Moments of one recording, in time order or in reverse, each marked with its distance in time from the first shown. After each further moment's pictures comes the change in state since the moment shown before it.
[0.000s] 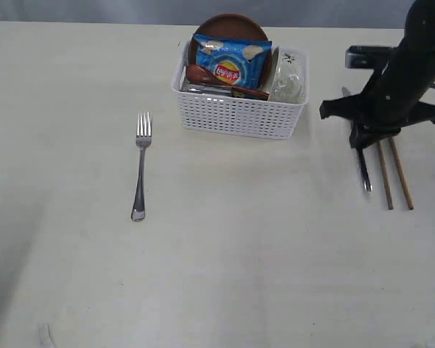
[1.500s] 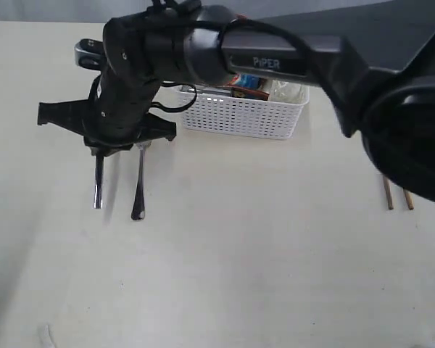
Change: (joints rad) left arm 0.000 0.000 0.000 0.000 0.000 0.000; right arm 0.770 0.330 -0.593 0.168 -0.054 0.505
